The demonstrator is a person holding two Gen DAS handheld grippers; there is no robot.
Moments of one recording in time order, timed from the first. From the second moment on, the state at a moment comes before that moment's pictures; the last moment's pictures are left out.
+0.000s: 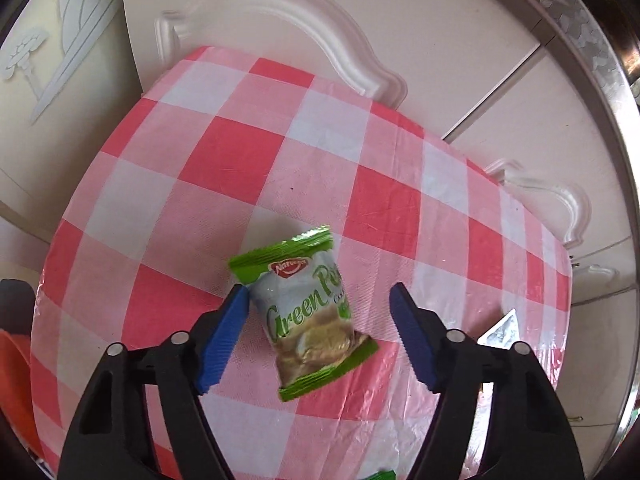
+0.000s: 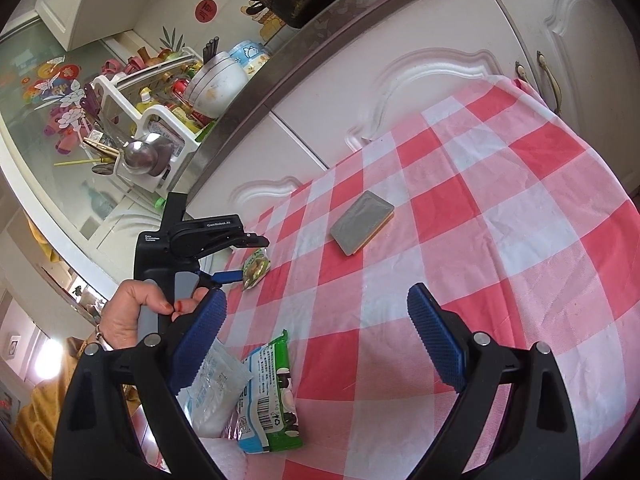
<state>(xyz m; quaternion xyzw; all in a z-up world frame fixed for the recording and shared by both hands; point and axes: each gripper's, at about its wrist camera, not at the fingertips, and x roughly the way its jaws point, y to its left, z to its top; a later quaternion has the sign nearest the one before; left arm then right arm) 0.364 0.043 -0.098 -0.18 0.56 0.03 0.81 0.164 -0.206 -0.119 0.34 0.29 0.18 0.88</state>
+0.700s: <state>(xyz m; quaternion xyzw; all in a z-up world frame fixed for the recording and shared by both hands) 0.393 -0.071 -0.086 0.00 0.53 -0.03 0.85 0.163 -0.221 -0.127 0.36 0.28 0.16 0.87</state>
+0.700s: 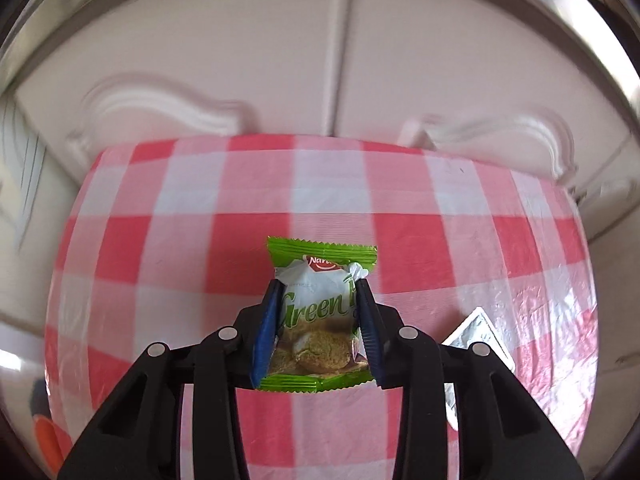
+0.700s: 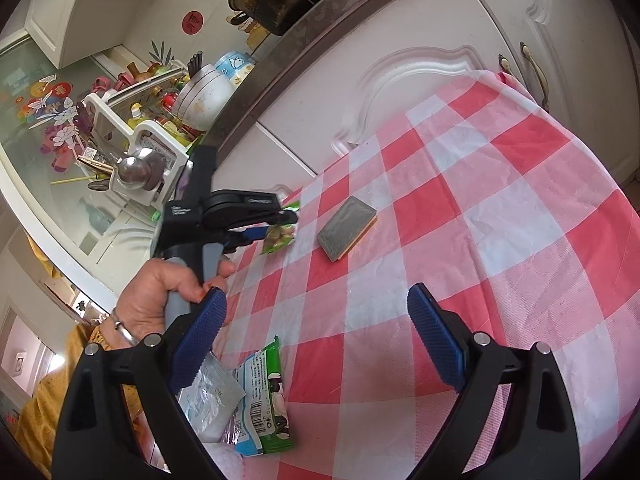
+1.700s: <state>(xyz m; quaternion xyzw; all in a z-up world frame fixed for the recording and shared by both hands) 0.282 -0.139 -0.084 0.00 0.55 -0.22 0.81 0.163 -0.265 -0.135 0.27 0.34 0.04 0.90</state>
